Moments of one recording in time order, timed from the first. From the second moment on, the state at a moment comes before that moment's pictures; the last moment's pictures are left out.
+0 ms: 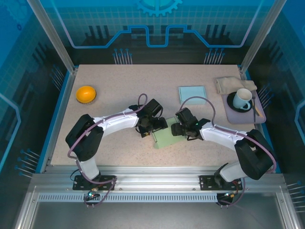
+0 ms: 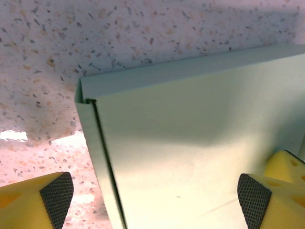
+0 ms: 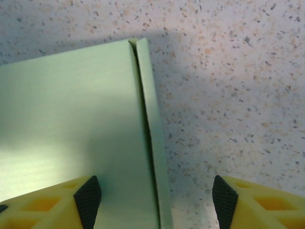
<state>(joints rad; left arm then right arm) -0.72 1.78 1.19 -0.63 0.15 -1.09 0.63 1.44 0.73 -0.34 0.16 0.46</state>
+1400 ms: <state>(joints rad) -0.71 1.85 1.27 -0.80 0.20 -1.46 0.84 1.35 0.62 -0.33 0.29 0.92</state>
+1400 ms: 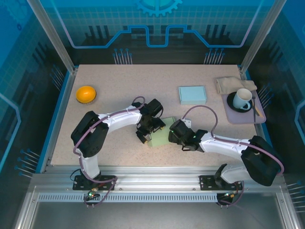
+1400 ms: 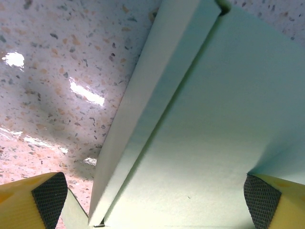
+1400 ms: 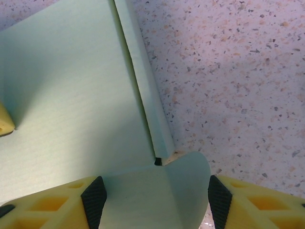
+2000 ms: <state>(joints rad) -0.71 1.90 1.33 -0.84 0.23 -1.53 0.84 1.37 0.64 -0.33 0.29 0.92</state>
